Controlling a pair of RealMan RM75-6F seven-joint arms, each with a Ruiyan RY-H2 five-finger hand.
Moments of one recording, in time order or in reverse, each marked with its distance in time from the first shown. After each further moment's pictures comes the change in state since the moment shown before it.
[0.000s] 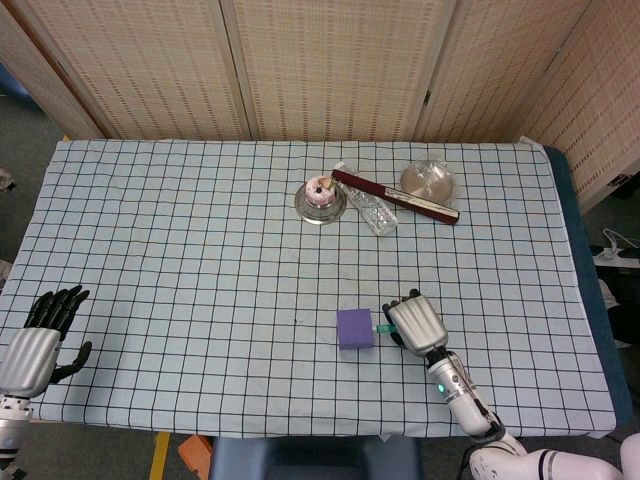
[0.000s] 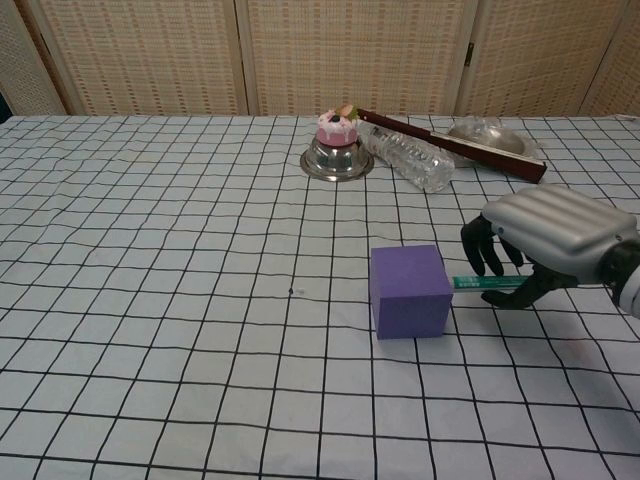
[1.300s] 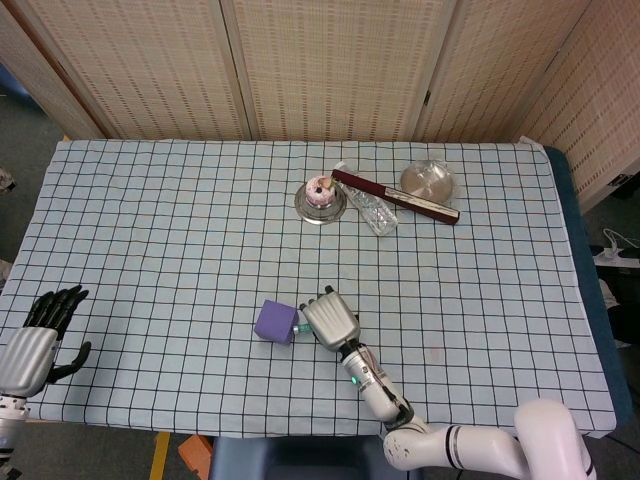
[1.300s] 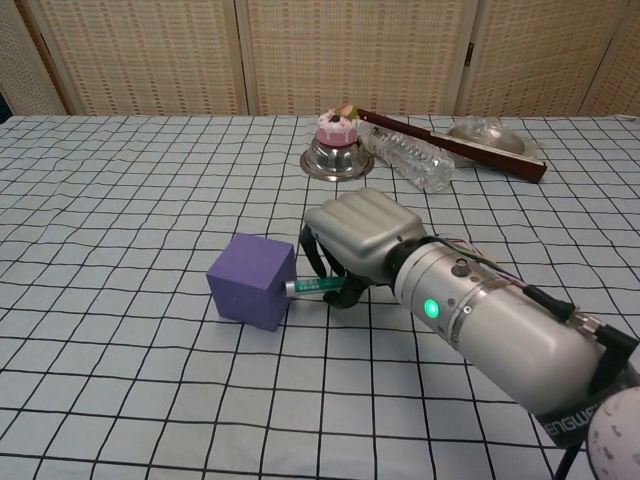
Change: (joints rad) left arm -0.007 0.019 0.008 0.010 0.014 -0.008 -0.080; right arm 0.272 -0.354 0.115 0.163 0.196 -0.055 -0.233
